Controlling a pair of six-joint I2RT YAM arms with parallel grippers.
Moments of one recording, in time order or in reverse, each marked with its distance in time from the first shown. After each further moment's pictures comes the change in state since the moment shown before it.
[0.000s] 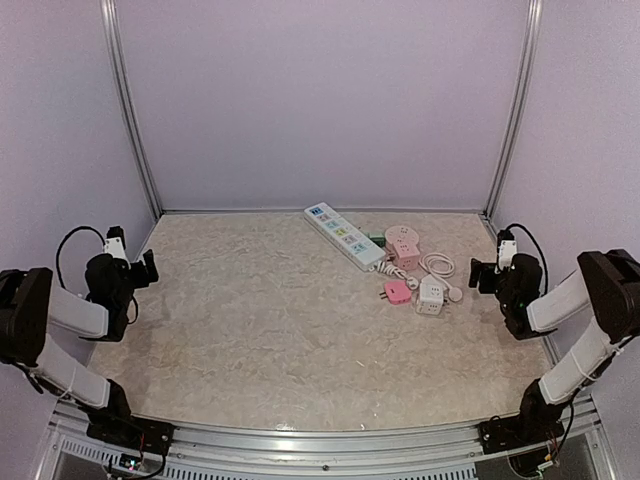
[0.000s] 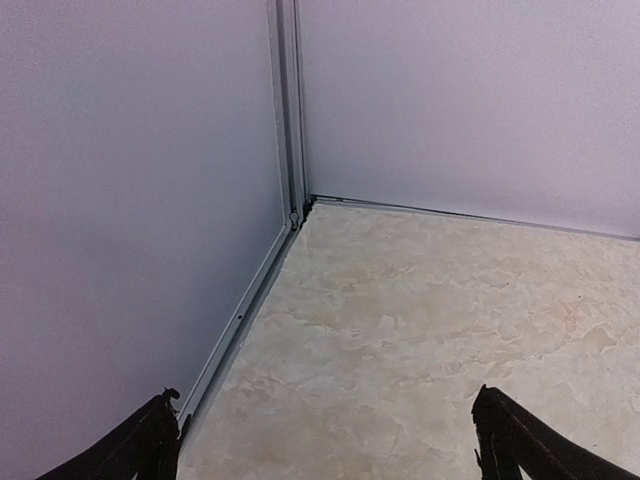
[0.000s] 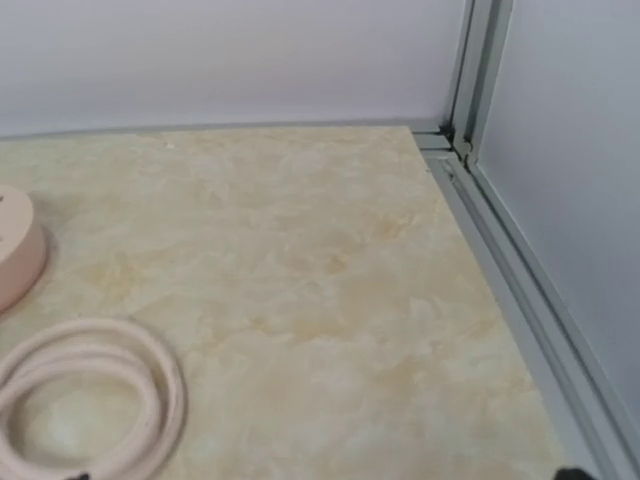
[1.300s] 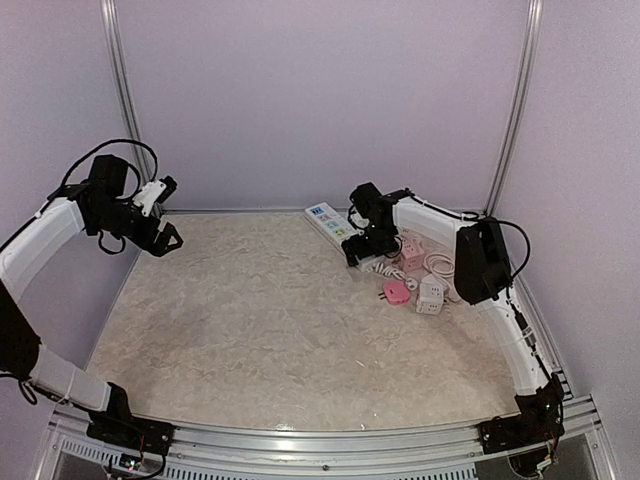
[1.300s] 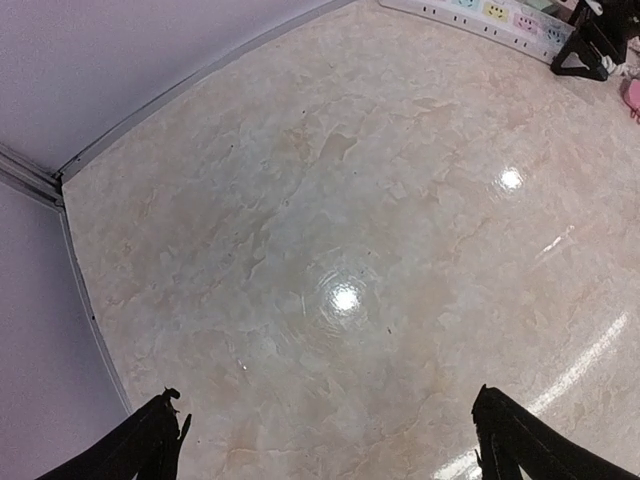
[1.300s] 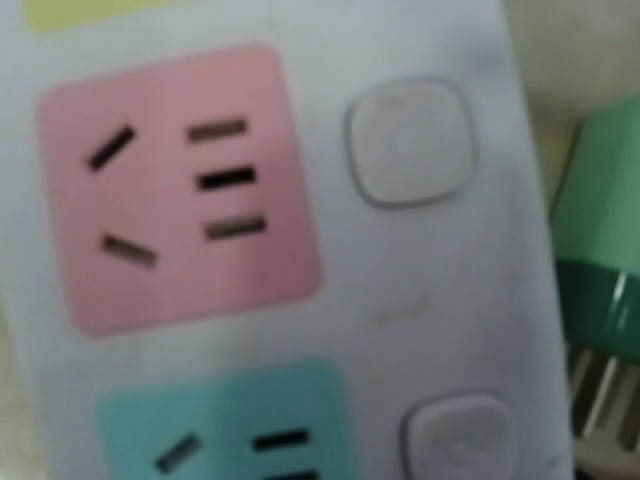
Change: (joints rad) left arm -0.142 -0.071 0.963 -1.748 0.401 0.452; right arm 0.492 1.026 2.034 -1.936 -0.072 0.103
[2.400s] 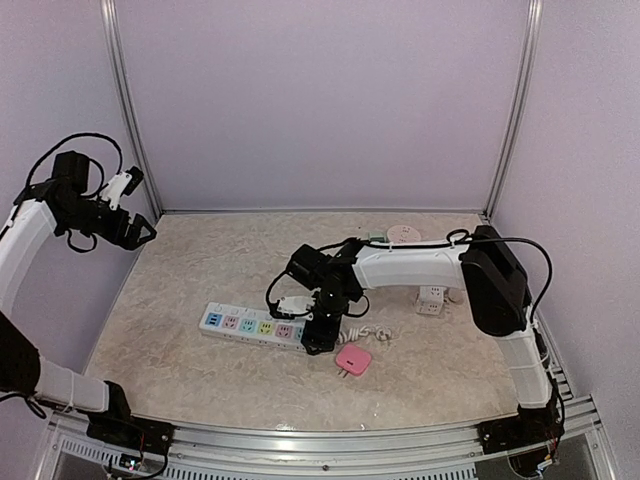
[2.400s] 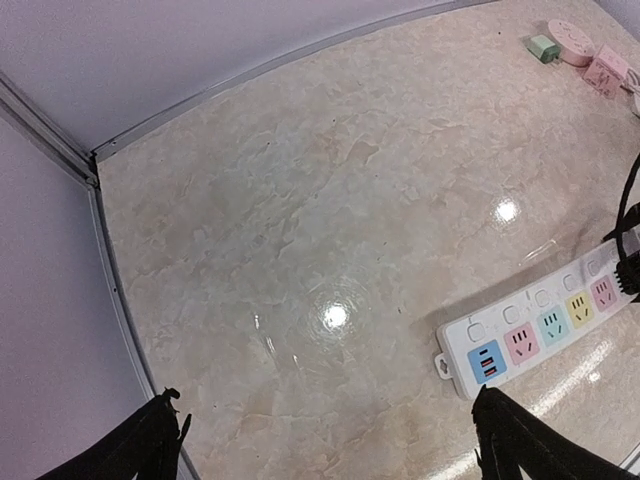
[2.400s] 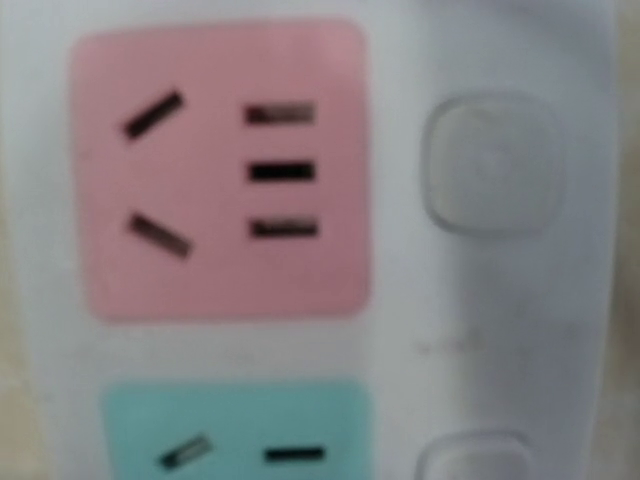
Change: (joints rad) left arm 0.180 -0.086 0.051 -0.130 0.131 0.048; right arm 0.450 -0.338 -0.579 0.088 -0.150 -0.506
